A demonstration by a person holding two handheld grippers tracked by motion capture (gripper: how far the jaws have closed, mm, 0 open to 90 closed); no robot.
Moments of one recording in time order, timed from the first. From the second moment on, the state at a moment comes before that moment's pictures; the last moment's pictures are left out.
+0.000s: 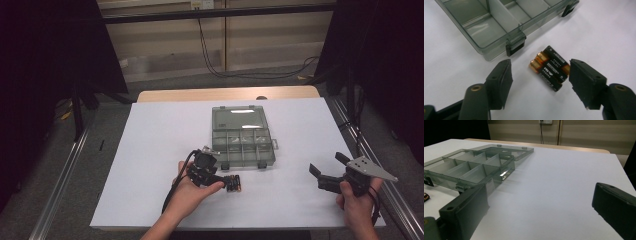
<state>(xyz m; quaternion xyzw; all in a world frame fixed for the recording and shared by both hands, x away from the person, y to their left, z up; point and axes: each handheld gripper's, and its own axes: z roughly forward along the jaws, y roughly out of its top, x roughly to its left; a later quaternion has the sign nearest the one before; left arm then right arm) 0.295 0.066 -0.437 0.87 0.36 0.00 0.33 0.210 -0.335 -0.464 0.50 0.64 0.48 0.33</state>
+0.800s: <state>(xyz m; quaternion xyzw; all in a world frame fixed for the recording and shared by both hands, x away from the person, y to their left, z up) 0.295 0.053 -0.455 0.87 0.37 -0.02 0.32 0.211 -0.334 -0.467 0.51 0.64 0.48 0.33</state>
